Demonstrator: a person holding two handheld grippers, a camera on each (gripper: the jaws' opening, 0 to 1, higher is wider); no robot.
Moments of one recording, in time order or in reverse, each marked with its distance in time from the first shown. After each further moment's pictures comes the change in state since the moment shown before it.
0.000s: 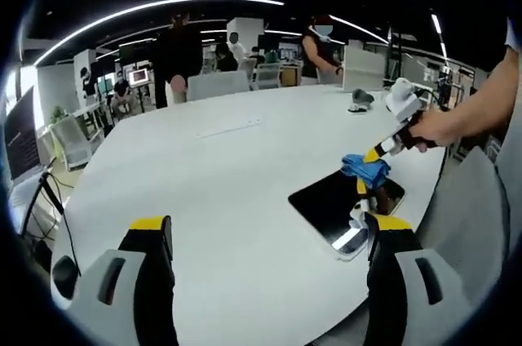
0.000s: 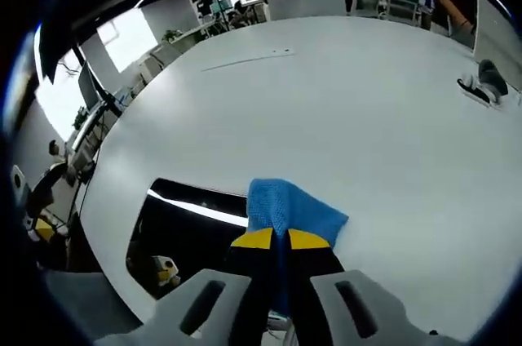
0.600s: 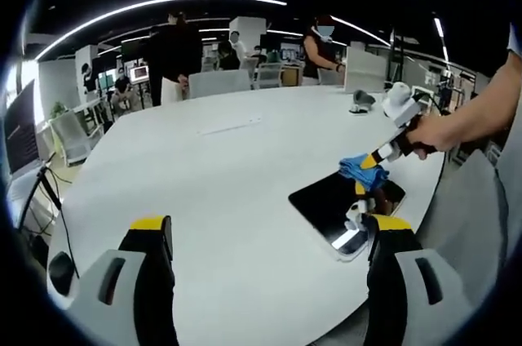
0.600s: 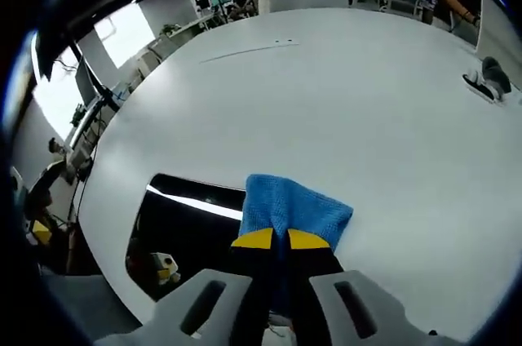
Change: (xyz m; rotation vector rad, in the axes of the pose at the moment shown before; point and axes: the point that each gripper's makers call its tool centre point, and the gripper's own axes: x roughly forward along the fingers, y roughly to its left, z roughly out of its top) left arm 0.004 0.004 -0.003 -0.019 0.002 -0.007; right arm 0.007 0.009 -0.005 0.011 0.025 -0.024
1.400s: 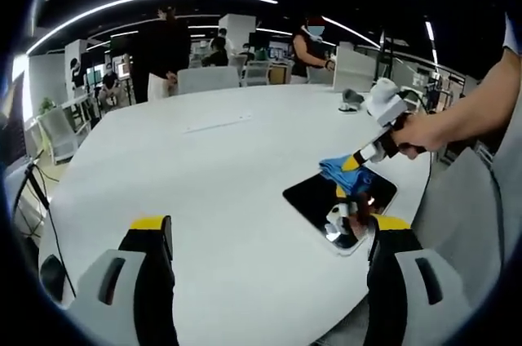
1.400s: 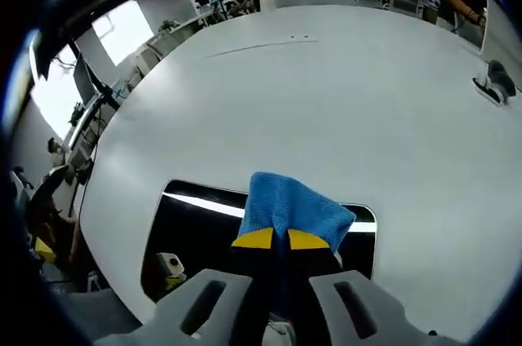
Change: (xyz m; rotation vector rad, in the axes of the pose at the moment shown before) left arm 0.004 0.007 -0.006 -0.007 0.011 -0.085; right arm 0.017 0.048 0.010 -0.001 0.027 0.001
